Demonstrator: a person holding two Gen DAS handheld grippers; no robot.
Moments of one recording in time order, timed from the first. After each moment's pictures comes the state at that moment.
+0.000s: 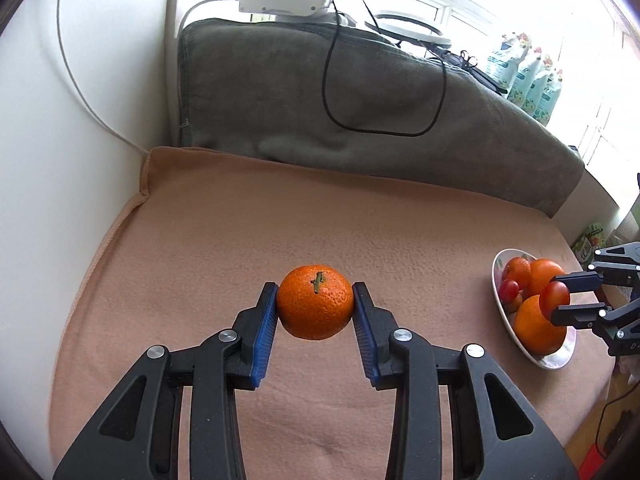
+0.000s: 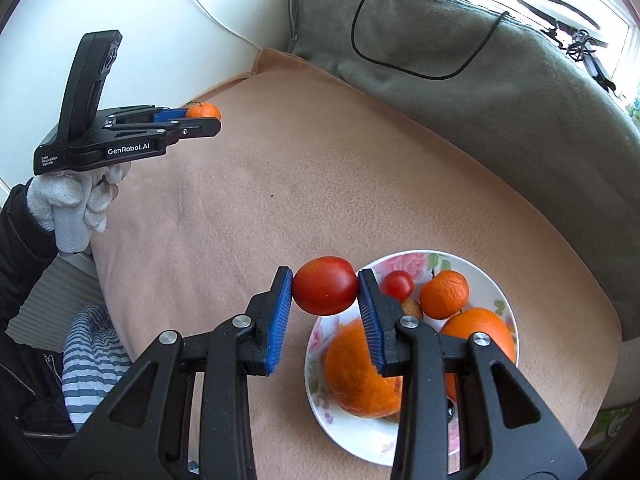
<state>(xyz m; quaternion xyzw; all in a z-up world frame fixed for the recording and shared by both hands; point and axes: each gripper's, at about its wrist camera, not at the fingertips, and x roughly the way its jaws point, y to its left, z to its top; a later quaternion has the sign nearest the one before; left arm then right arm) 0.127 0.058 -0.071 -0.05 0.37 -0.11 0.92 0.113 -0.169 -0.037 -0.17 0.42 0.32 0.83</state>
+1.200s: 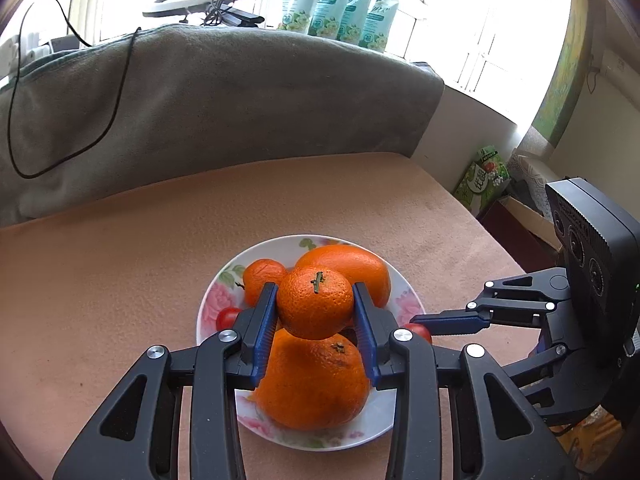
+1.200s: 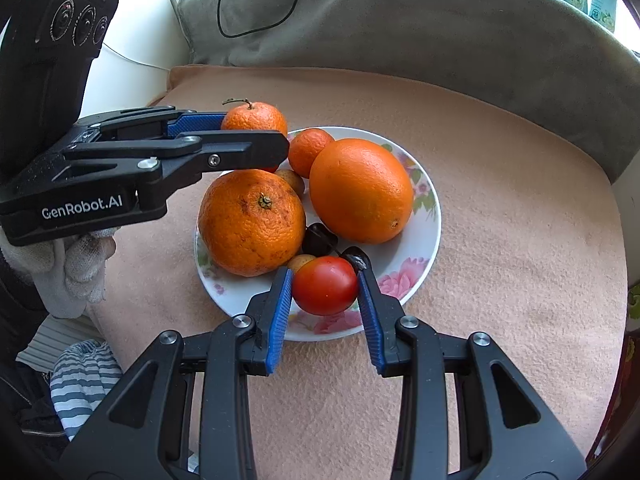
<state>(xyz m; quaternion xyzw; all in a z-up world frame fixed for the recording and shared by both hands) 0.124 -0.161 -0.061 0.02 0.38 -0.32 0.86 0.088 -0.295 -0.089 -0.04 0.45 0.22 0.87</state>
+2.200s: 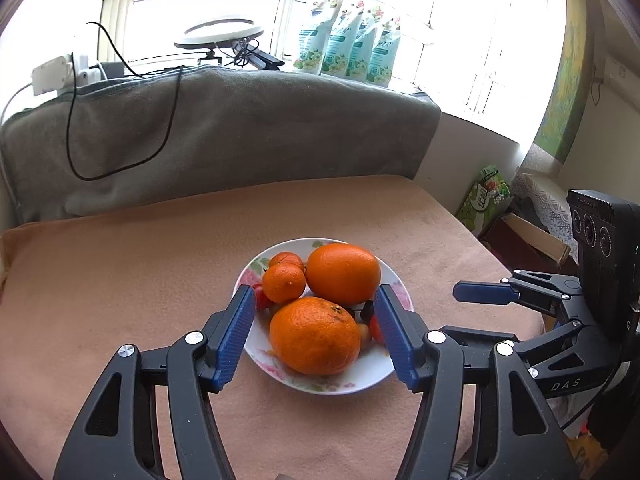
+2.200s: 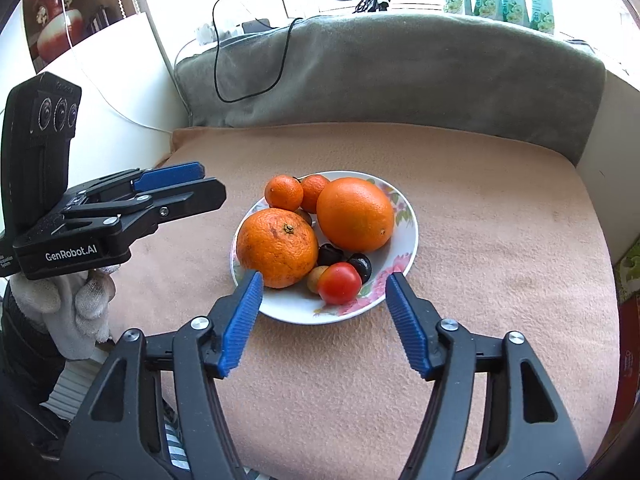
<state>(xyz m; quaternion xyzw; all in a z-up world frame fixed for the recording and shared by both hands) 0.073 -0.121 -0.030 0.01 0.34 -0.29 0.89 0.030 -0.315 -0.063 0.04 0.37 0.18 0.91</state>
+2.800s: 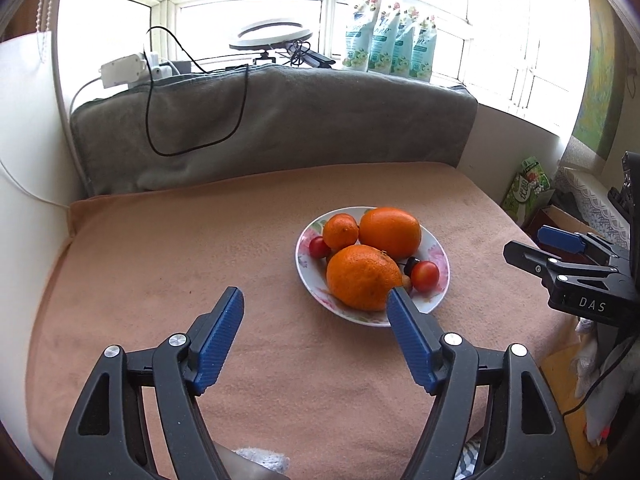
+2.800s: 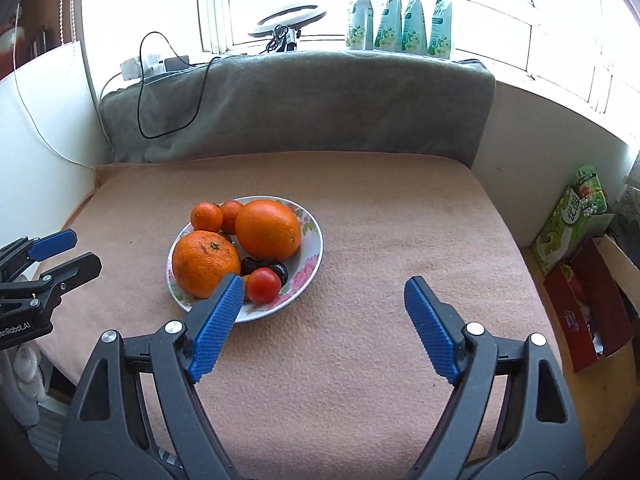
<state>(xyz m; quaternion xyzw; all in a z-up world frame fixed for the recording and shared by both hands) 0.026 -0.092 -0.031 0.04 0.35 -0.19 0.92 -0.009 -0.329 -0.041 0.03 0.33 0.00 0.94</state>
